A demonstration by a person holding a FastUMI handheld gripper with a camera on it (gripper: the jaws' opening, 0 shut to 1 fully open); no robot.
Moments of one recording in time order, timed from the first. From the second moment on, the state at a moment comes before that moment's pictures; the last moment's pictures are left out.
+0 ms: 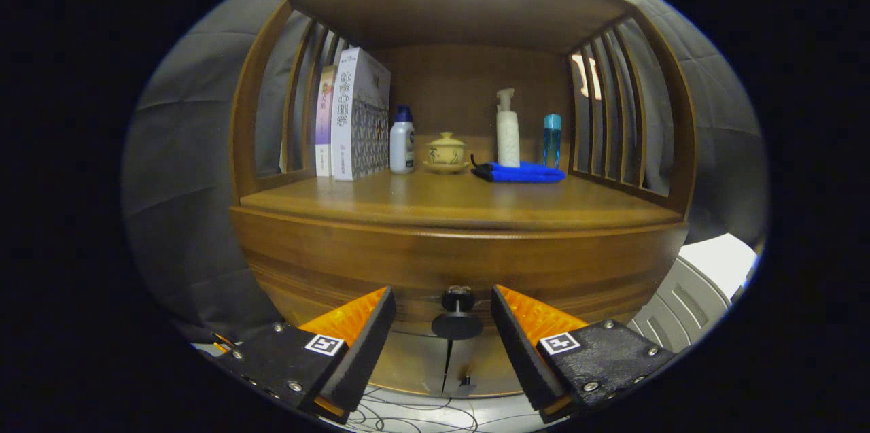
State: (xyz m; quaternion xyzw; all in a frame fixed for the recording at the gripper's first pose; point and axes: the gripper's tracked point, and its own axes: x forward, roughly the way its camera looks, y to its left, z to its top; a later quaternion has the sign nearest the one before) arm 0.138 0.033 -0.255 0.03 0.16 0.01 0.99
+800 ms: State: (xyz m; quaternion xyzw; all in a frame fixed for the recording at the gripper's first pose) arm 0.150 0.022 -0.280 0.07 0.16 0.00 0.99
